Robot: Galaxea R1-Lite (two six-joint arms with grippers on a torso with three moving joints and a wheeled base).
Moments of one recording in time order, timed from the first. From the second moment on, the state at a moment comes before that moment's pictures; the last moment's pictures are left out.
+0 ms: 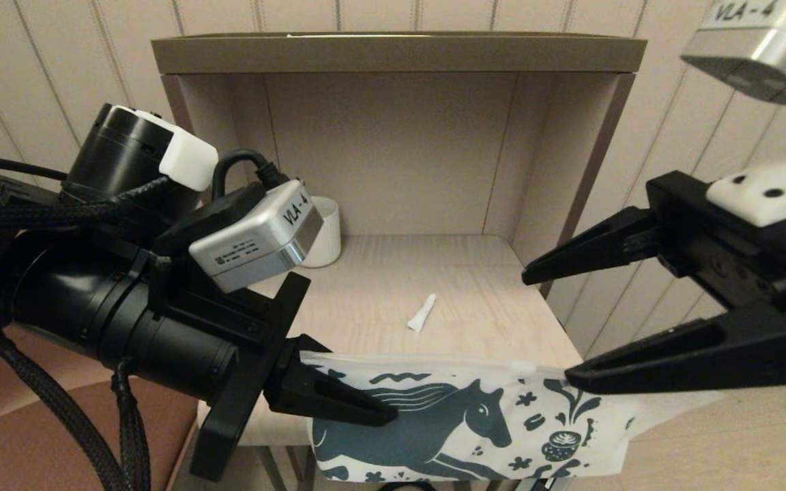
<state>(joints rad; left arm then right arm) -0.70 1.53 -1.22 0.36 -0.88 0.60 0.61 1.44 -1.59 0.73 0.72 -0.44</state>
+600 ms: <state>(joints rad) -0.70 1.53 -1.22 0.36 -0.88 0.60 0.62 1.50 -1.54 0.69 0.76 -0.44</state>
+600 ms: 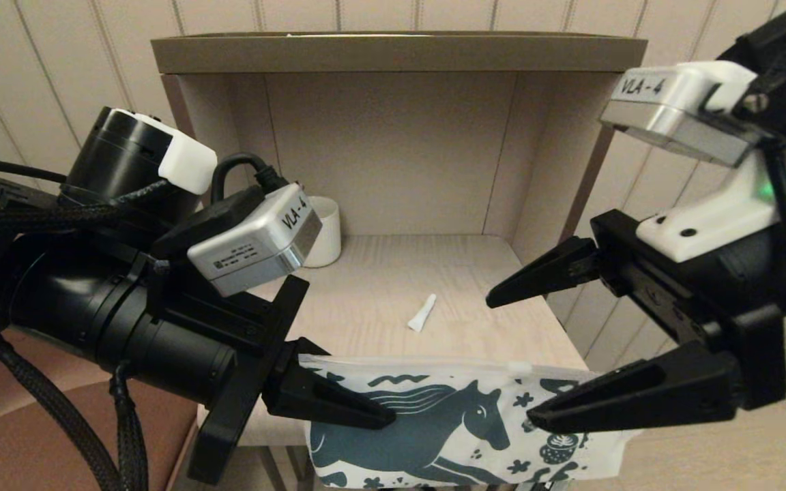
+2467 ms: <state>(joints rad) -0.70 1.54 -1.20 0.34 -0.88 0.60 0.63 1.49 -1.47 0.62 0.74 -0.44</state>
